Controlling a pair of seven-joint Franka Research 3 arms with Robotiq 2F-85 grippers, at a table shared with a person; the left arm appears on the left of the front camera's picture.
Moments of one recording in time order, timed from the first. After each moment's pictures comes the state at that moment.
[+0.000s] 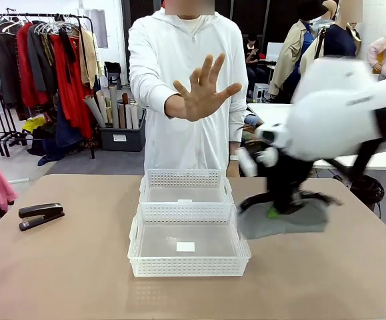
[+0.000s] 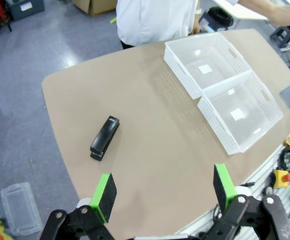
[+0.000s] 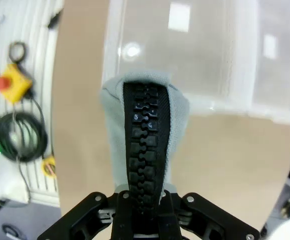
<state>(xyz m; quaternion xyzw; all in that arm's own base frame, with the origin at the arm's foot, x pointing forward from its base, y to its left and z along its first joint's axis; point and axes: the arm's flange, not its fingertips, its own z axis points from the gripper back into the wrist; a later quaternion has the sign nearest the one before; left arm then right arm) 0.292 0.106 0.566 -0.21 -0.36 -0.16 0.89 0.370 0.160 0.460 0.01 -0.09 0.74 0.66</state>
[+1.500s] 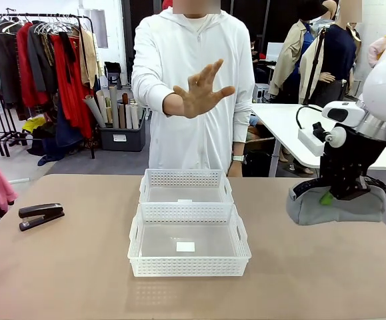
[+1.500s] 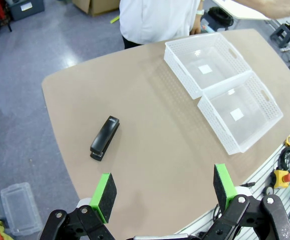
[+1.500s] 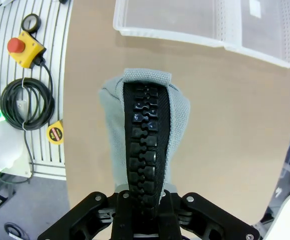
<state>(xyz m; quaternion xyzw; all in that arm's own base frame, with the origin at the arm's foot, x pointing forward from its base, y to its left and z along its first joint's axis) 0.292 0.106 0.566 -0.21 -0.36 -0.16 0.89 0.365 0.071 0.491 0.02 -0.10 0.73 0.67</state>
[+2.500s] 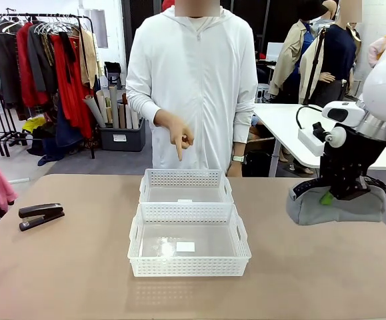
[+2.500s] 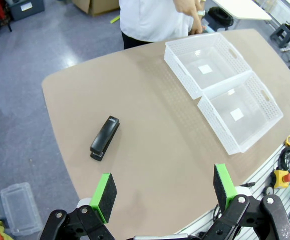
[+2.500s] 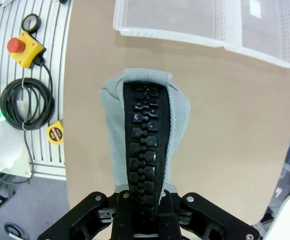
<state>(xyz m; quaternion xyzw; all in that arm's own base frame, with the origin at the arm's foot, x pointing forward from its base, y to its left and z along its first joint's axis) 0.292 0.106 0.566 -0.21 -0.36 -0.16 0.89 0.365 0.071 0.491 0.02 -0.10 0.73 0.67</state>
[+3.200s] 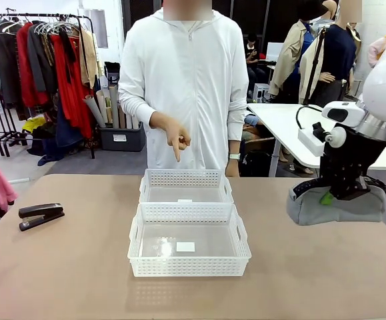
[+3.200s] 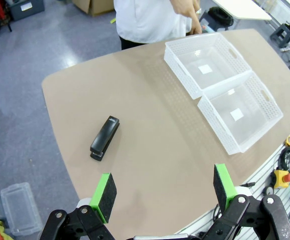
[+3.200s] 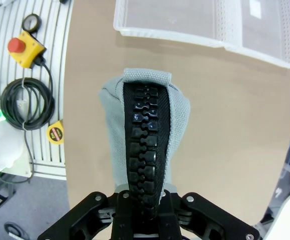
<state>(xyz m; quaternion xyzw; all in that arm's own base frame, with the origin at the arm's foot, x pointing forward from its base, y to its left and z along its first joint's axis) 0.292 0.106 0.566 -0.21 -0.36 -0.16 0.89 0.366 0.073 0.490 0.02 -0.10 0.73 0.67</state>
